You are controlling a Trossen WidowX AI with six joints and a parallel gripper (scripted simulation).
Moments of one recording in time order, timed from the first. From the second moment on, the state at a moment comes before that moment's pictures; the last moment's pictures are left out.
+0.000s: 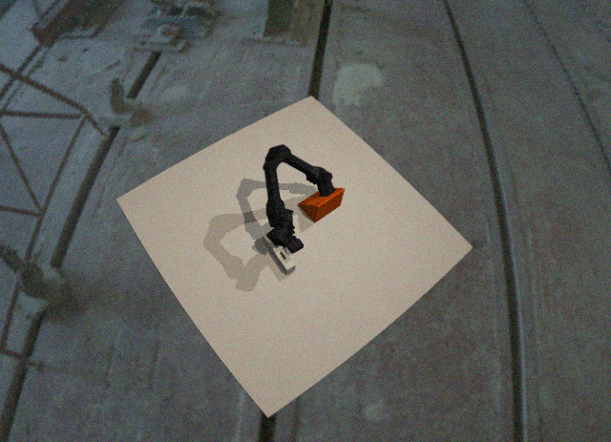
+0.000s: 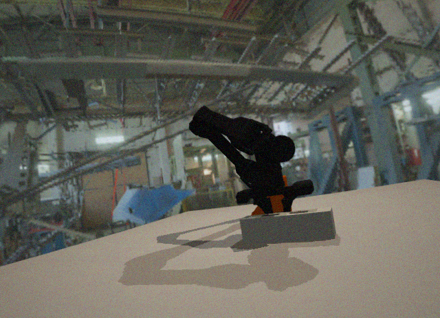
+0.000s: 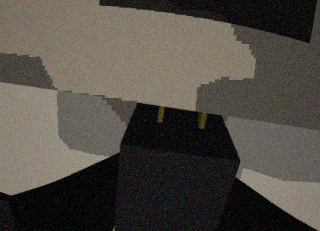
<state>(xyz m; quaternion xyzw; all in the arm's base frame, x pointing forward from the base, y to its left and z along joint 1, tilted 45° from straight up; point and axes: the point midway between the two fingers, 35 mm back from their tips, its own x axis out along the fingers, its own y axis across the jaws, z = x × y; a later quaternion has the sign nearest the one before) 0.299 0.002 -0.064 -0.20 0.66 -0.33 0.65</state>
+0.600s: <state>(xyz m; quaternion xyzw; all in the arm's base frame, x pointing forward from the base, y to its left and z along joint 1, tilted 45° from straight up) 0.304 0.001 -0.063 -0.20 0.66 -0.33 0.65</state>
